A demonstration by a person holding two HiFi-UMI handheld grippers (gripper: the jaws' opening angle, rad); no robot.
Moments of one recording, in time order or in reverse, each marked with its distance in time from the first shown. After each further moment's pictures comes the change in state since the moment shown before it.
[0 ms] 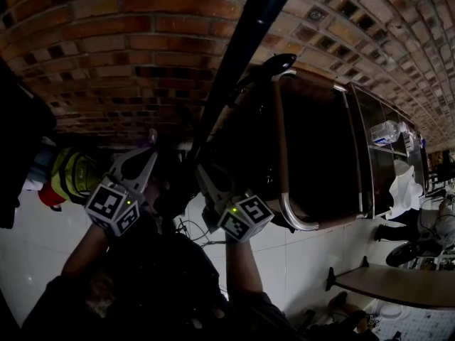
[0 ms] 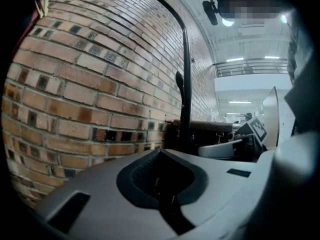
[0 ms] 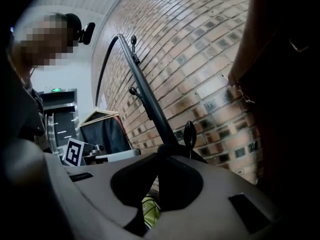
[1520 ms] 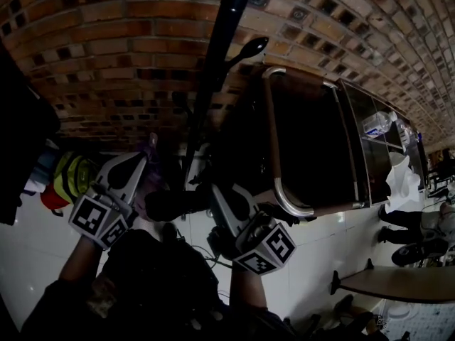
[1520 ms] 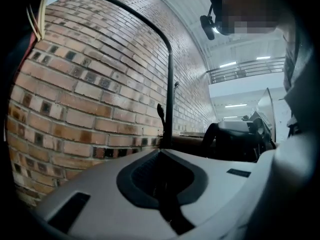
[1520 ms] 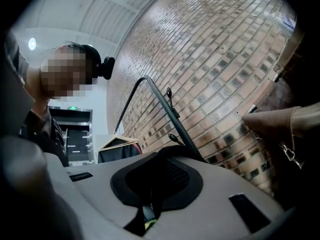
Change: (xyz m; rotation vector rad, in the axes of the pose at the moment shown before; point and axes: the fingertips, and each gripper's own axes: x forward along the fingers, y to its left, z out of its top) left arm -0.062 -0.042 0.047 0.049 -0.113 -0.017; right arm -0.092 0.099 0.083 -0.019 -0.270 0.119
